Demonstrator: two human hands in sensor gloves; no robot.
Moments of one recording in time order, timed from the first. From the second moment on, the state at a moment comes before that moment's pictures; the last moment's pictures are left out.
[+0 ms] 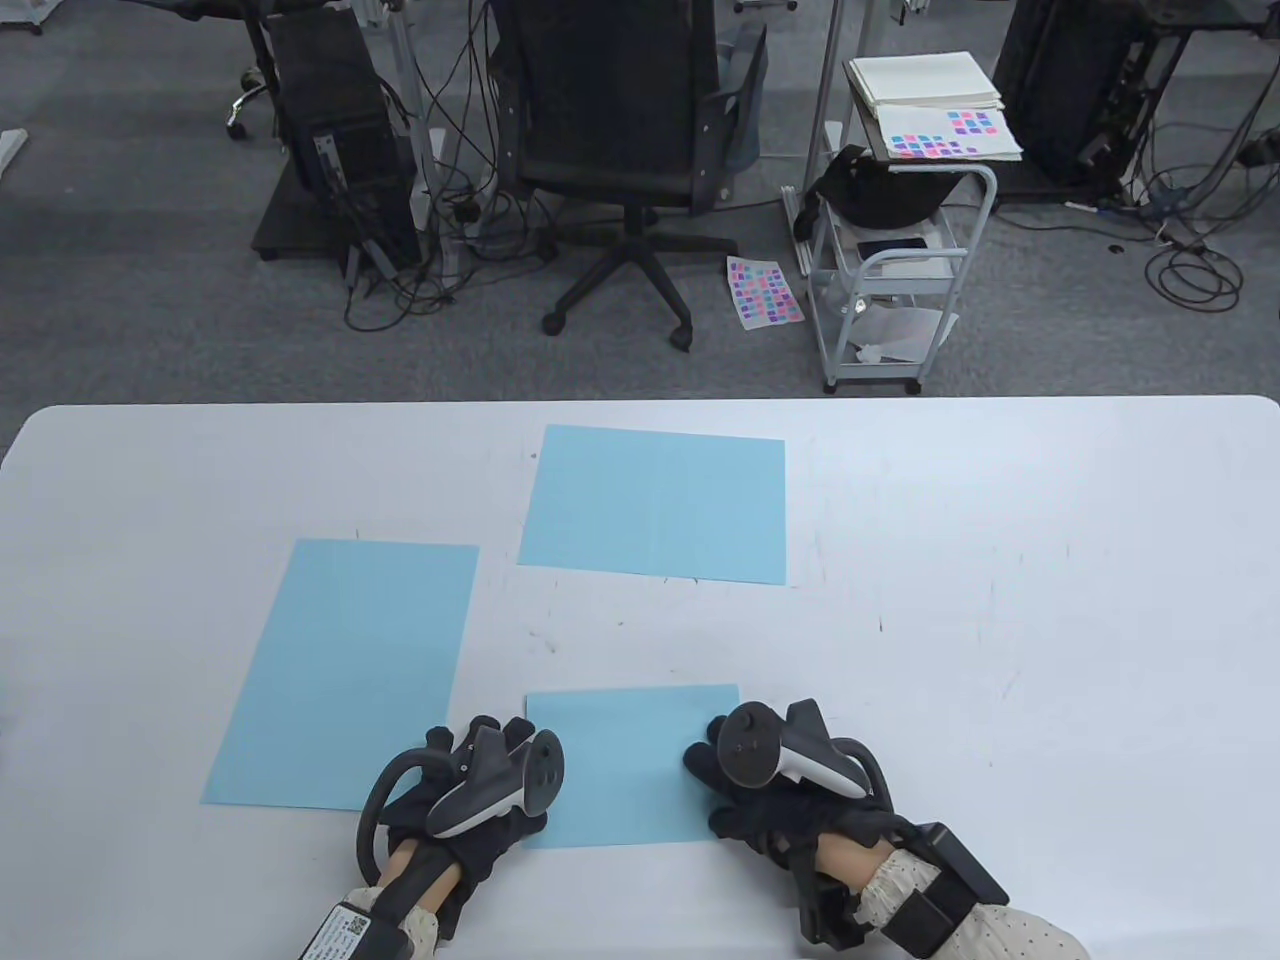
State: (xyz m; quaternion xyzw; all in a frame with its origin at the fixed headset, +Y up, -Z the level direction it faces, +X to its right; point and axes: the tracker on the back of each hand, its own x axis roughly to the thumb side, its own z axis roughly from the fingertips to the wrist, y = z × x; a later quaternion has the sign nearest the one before) left_hand -0.168 -0.767 -0.294 -0.19 -0.07 -0.13 0.97; right_hand 0.099 -0.785 -0.305 0.13 0.28 0.95 0.09
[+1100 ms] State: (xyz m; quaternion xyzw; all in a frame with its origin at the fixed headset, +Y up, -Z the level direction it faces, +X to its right) left_hand -0.079 -0.773 -0.322 -0.27 -0.11 -0.07 0.96; right_hand 0.103 -0.786 -0.307 0.13 0.28 0.95 0.09
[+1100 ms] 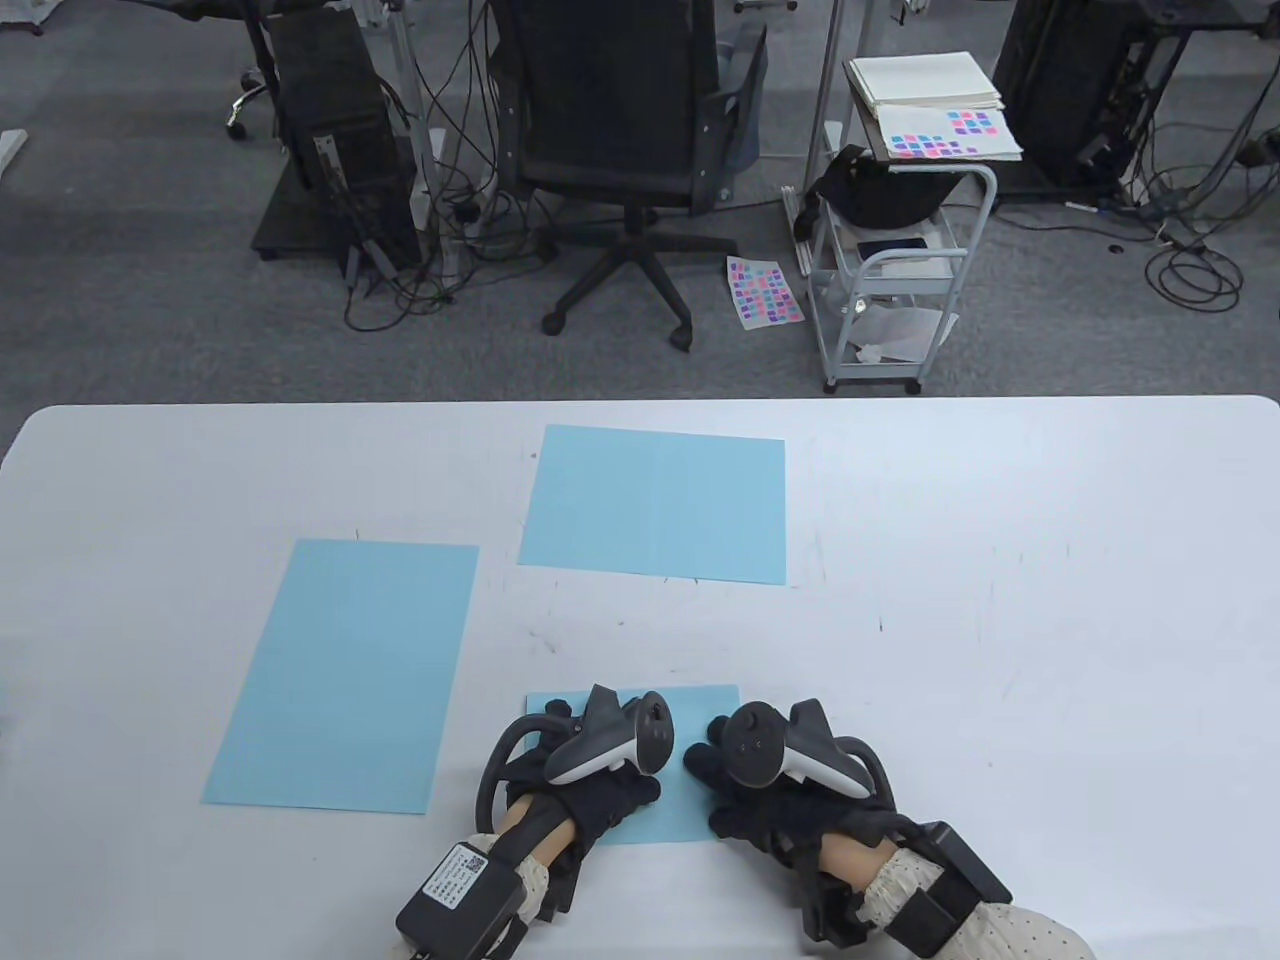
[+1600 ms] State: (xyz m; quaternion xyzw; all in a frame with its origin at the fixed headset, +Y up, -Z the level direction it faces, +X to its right) left_hand -0.108 -0.769 -0.331 -0.24 -0.06 -0.09 0.96; right_hand 0.104 -0.786 -0.307 0.13 0.28 0.95 0.09
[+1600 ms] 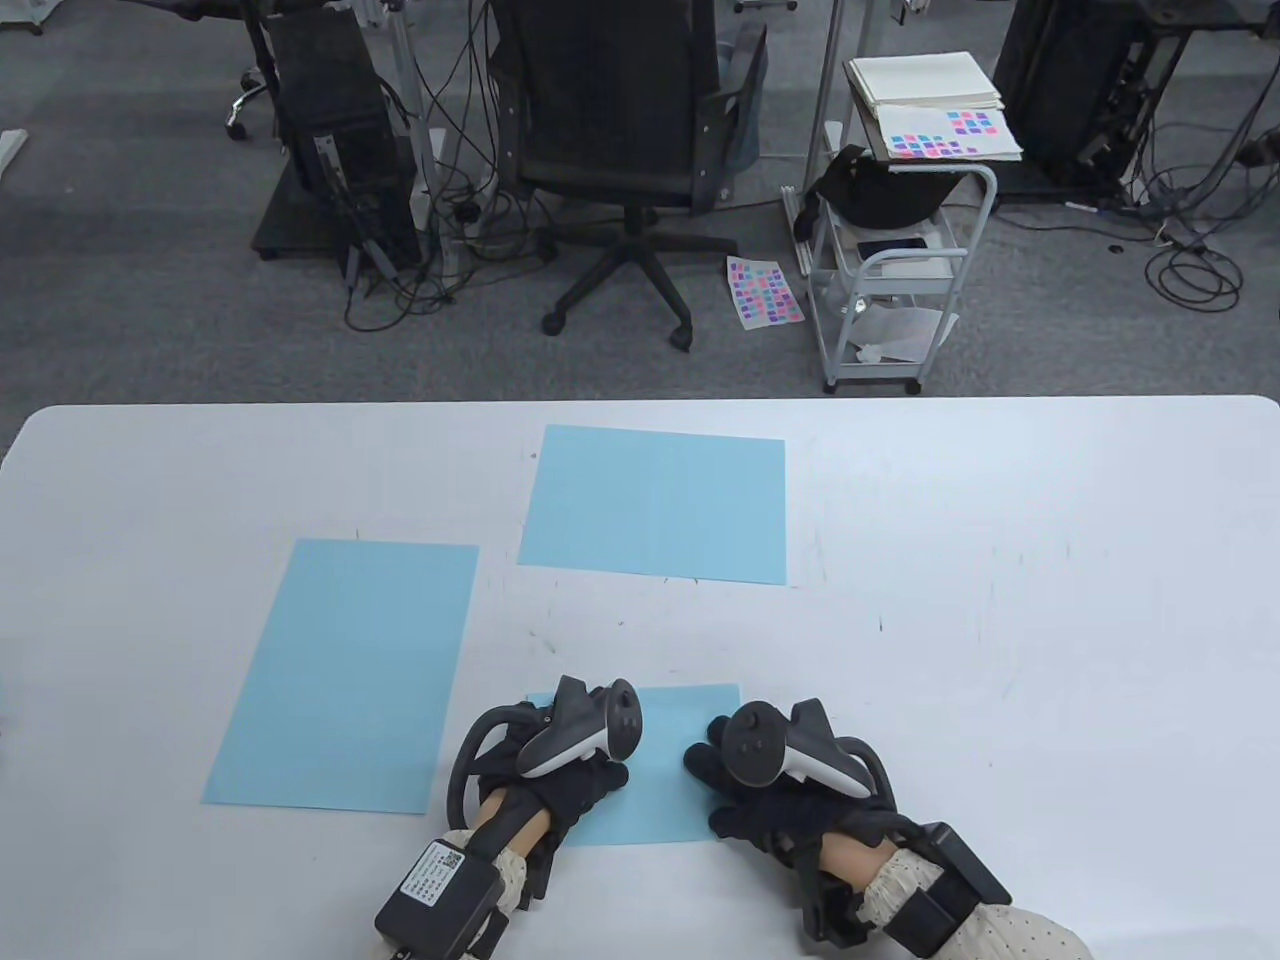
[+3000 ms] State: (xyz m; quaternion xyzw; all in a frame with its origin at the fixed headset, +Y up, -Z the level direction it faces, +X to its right) left_hand -0.156 -0.729 -0.320 -0.10 -0.02 -0.02 0.99; right_hand 0.103 -0.785 -0.308 0.12 0.28 0.95 0.08
